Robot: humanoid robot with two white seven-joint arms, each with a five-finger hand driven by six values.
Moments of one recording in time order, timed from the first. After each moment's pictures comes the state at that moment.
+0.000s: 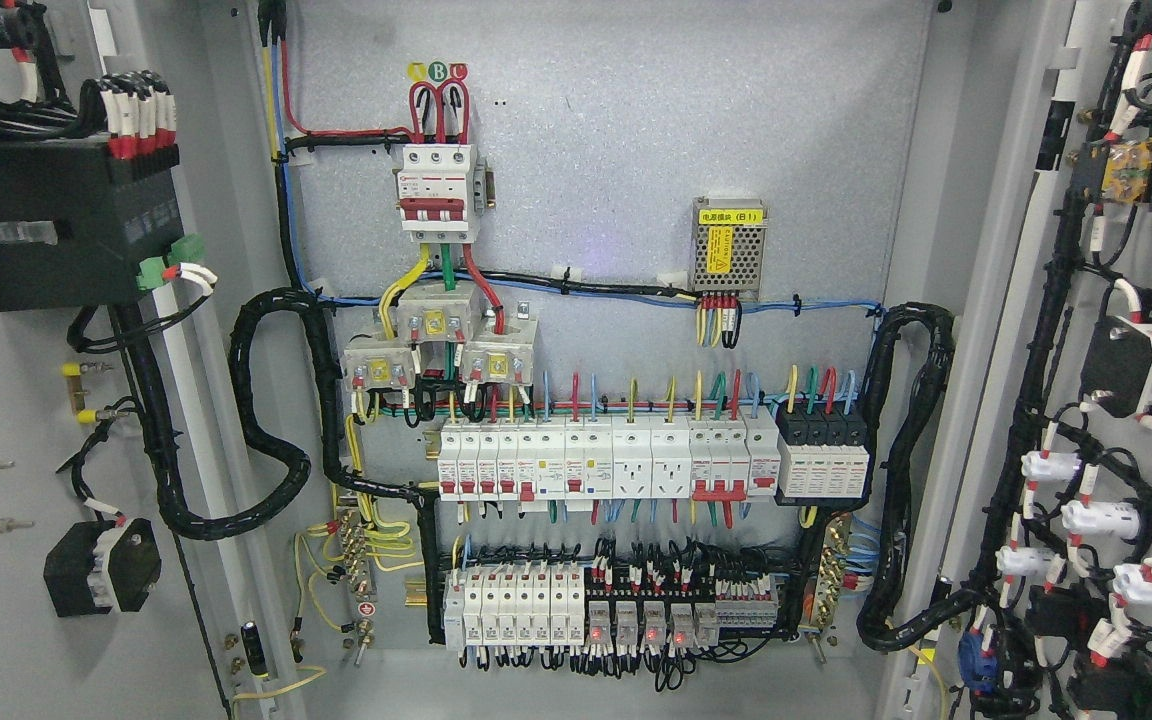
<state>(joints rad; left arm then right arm) 0.36 0.25 -0.20 -1.77 0.22 -0.27 -0.67 0.28 -0.17 0.23 -1.87 -0.21 -0.47 0.23</state>
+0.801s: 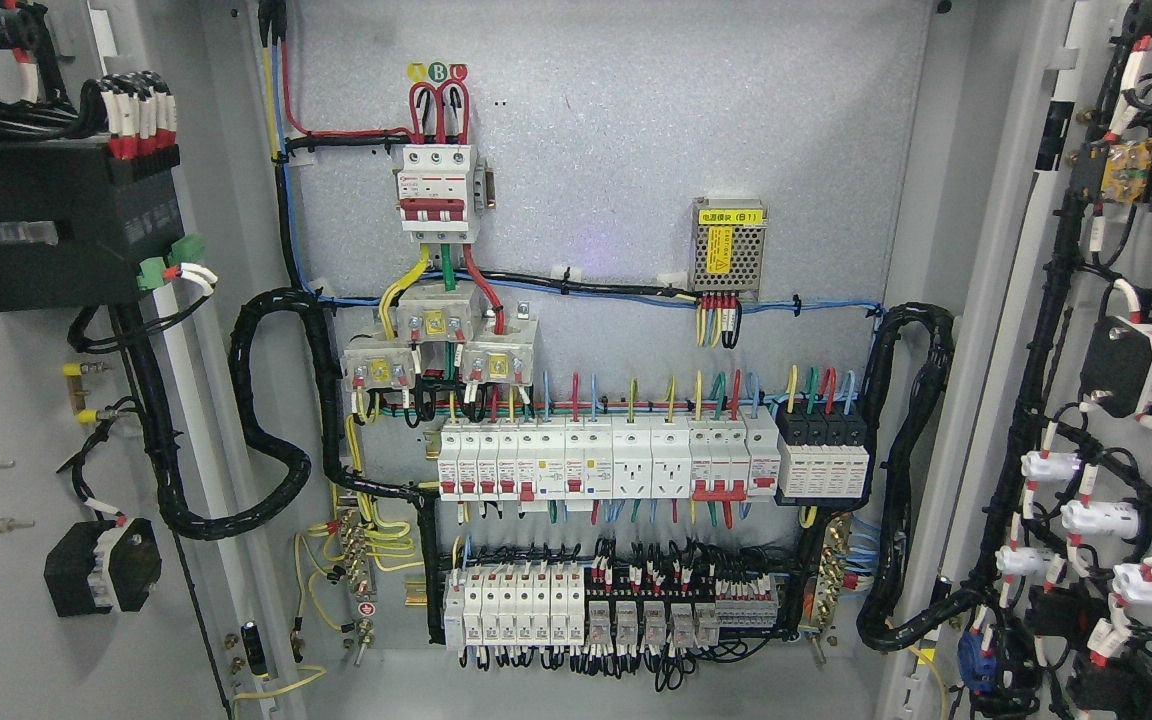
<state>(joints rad) 0.36 0.20 -0.02 -1.97 0.30 -0.30 -0.67 0.46 -0.21 0.07 -1.79 -0.26 -0.55 0.24</state>
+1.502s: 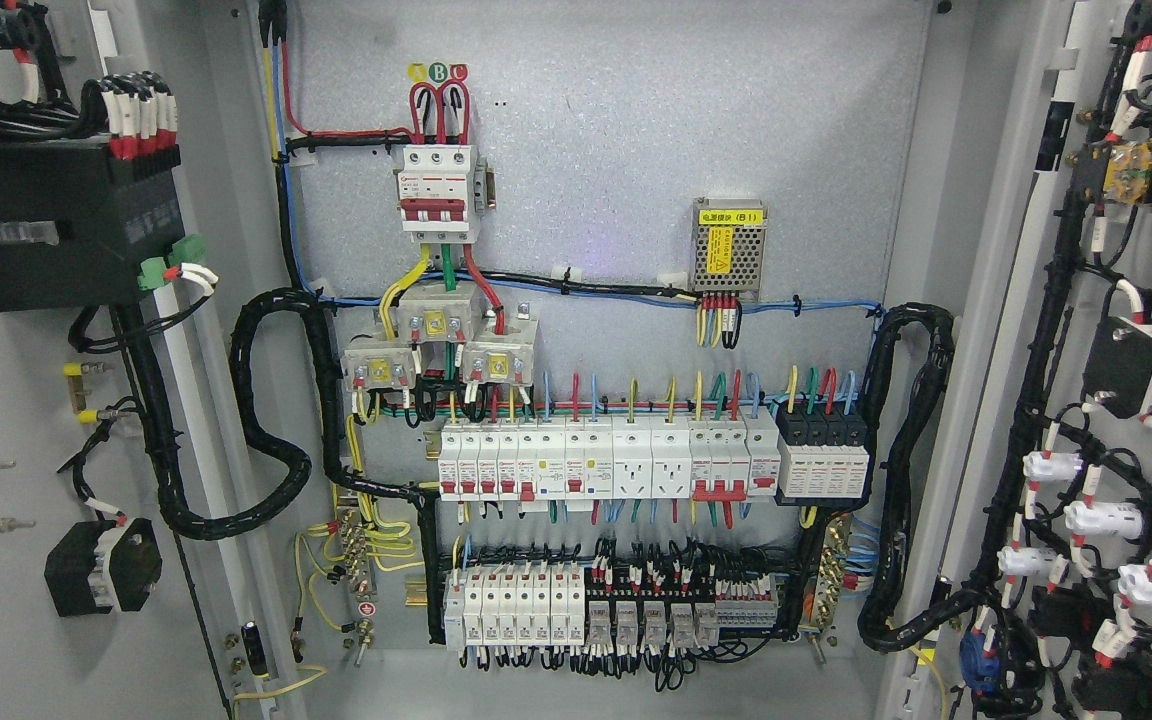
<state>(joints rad) 0.37 0.20 0.16 -1.99 0.40 -0.23 -0.76 0.47 -0.24 0.02 -1.69 -0.31 -0.55 0.24</state>
